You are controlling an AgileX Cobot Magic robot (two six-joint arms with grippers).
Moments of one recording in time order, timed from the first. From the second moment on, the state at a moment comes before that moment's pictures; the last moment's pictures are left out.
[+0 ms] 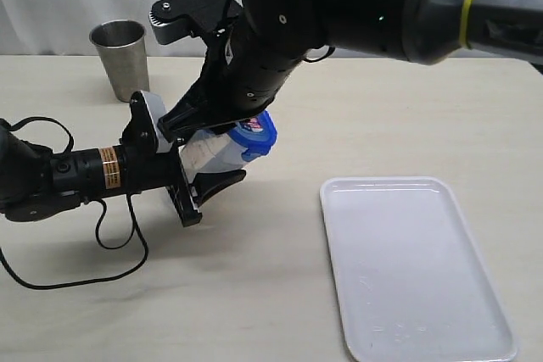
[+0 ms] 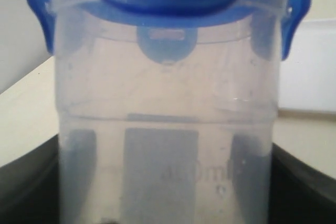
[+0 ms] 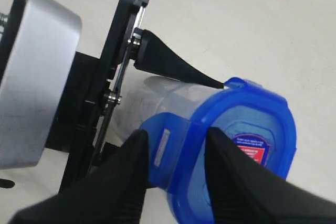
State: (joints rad) left arm -0.25 2.16 -0.83 0.97 -1.13 -0.03; right arm 0.77 1.91 -1.59 -0.14 0.79 0.14
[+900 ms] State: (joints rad) left arm -0.25 2.16 -0.83 0.95 -1.12 -0.03; right arm 0.82 1.97 -1.66 -0.36 0.92 0.22
